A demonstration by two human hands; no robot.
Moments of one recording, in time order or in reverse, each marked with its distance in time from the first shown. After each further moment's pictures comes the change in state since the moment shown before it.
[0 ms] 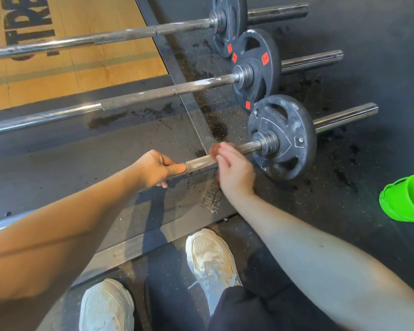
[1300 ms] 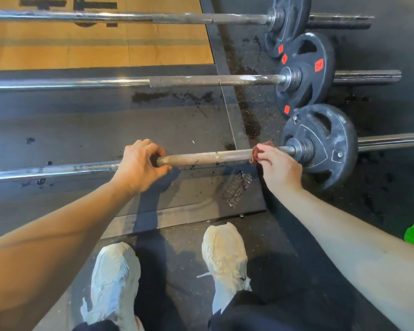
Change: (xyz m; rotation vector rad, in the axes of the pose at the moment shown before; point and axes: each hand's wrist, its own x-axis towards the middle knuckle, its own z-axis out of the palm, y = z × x) left_hand -0.082 -0.081 -0.009 0.254 0.596 0.228; right_hand 0.024 0.012 -0.047 -0.341 -0.259 -0.188
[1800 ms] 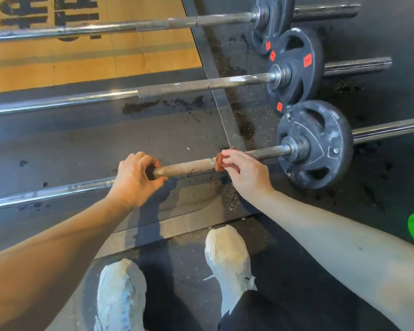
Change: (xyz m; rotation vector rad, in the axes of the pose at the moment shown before) left_hand 0.004 -0.007 0.002 -0.007 -0.062 -0.020; right_hand -0.006 -0.048 0.030 0.147 -0.125 -0.146
